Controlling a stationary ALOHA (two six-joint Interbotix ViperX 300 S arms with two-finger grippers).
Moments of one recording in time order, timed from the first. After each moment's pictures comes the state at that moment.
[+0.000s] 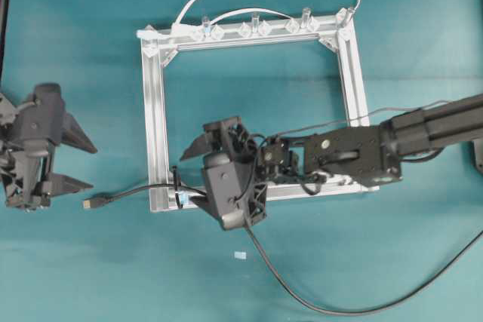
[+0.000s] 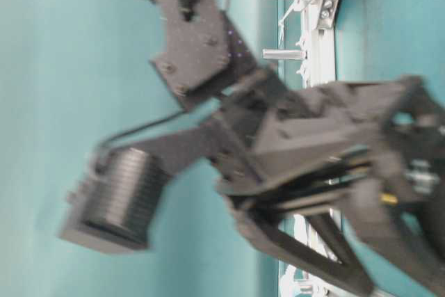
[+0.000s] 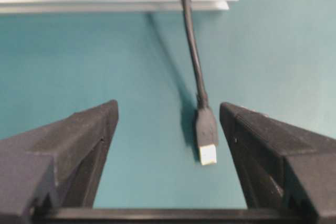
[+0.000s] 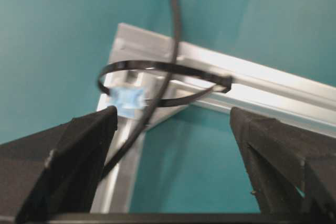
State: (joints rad) left arm -0.22 -0.69 1.19 0.04 0.35 -0.35; right arm 0.13 0.33 0.35 0.33 -0.17 -0.44
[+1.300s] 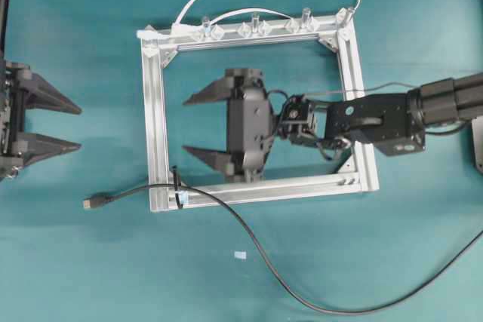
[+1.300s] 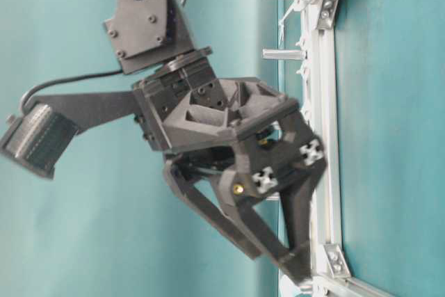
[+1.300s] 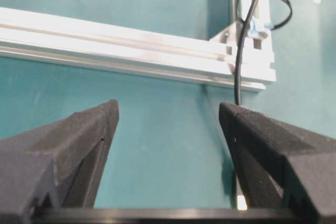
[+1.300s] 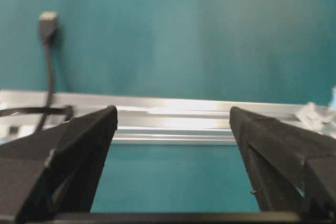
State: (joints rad) left arm -0.03 -1.06 1.32 0.04 0.31 -0.31; right arm 0.03 0.24 0.47 0.33 -0.45 -0.30
